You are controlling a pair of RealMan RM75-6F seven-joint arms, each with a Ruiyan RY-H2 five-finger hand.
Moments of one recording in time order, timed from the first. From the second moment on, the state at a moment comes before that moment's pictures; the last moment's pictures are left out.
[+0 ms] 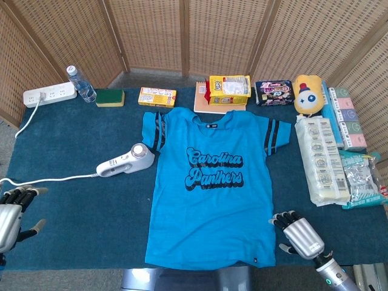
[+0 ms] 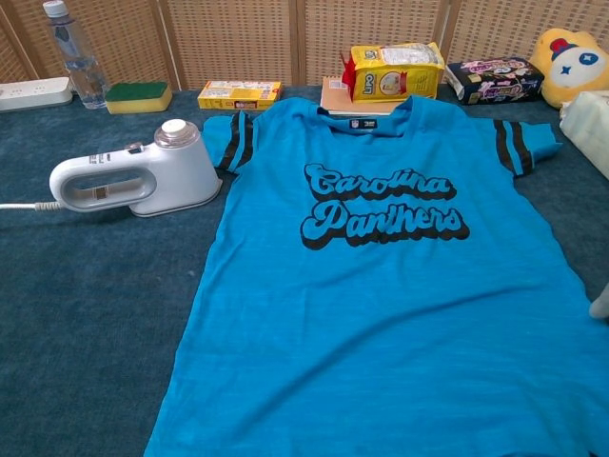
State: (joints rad) left arm -0.03 -0.99 0.02 -1.87 1.58 1.50 0.08; right arm 0.18 -1.55 -0.17 -0.91 -1.90 1.51 0.11
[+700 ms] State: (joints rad) left arm -0.04 -1.01 0.02 -1.82 1.55 1.48 0.04; right arm 0.23 -1.57 -0.17 -0.96 -1.91 1.47 0.05
